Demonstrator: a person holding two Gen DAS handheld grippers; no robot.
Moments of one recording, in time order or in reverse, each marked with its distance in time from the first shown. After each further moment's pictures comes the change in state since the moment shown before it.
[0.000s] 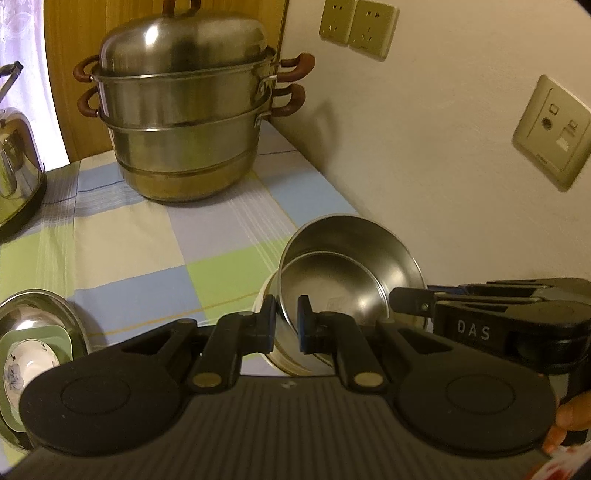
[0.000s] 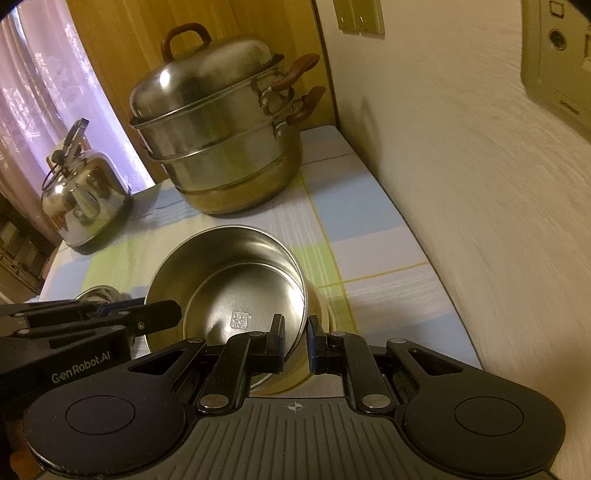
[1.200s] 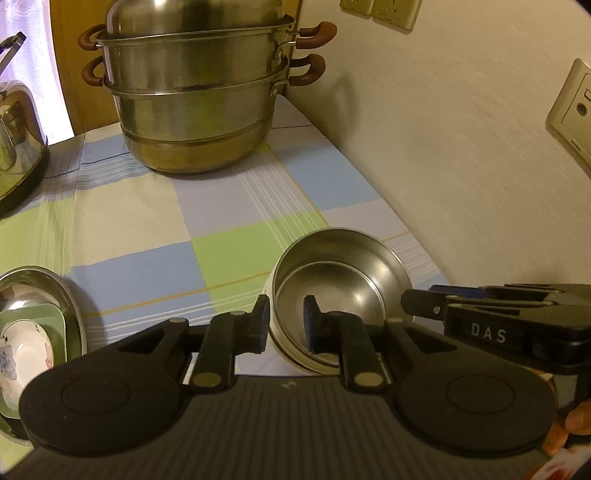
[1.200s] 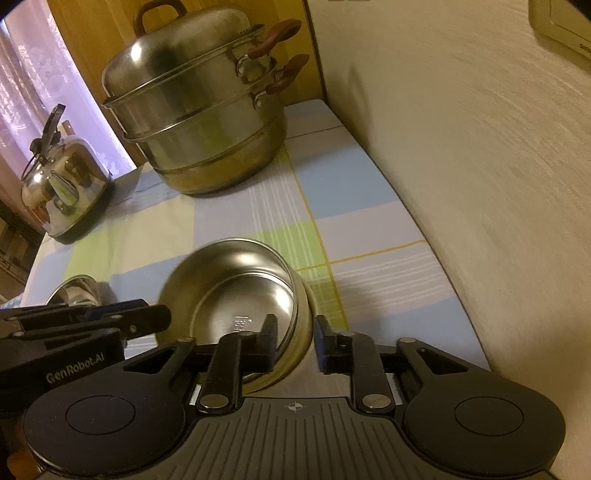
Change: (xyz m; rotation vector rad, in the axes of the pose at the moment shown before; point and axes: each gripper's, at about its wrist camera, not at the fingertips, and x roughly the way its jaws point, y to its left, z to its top) left arm 0.025 0.006 -0.005 -0.038 0.064 0.031; right arm 0.023 -0.018 -0.005 0.024 0.057 -0.016
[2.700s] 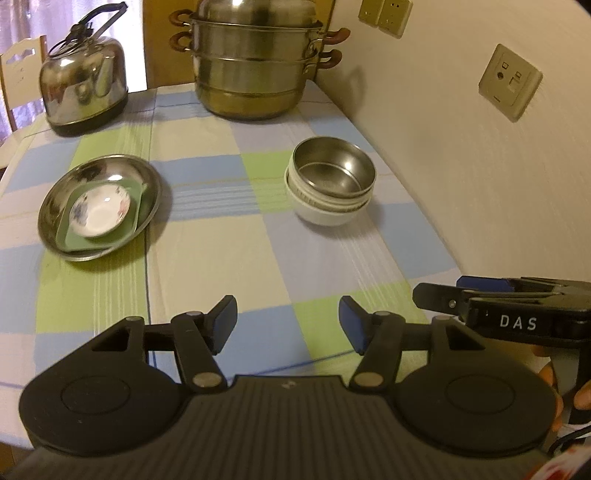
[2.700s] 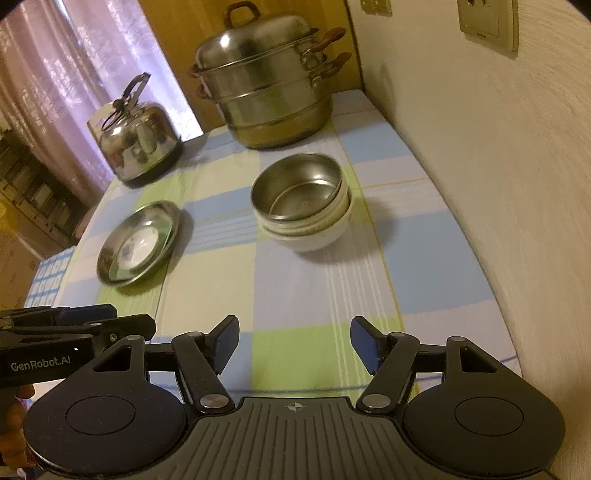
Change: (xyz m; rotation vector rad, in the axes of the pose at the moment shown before) left arm -0.156 -0.020 -0.140 -0.122 0.002 0.071; right arm -0.127 0.019 -0.129 -0.092 0.015 0.117
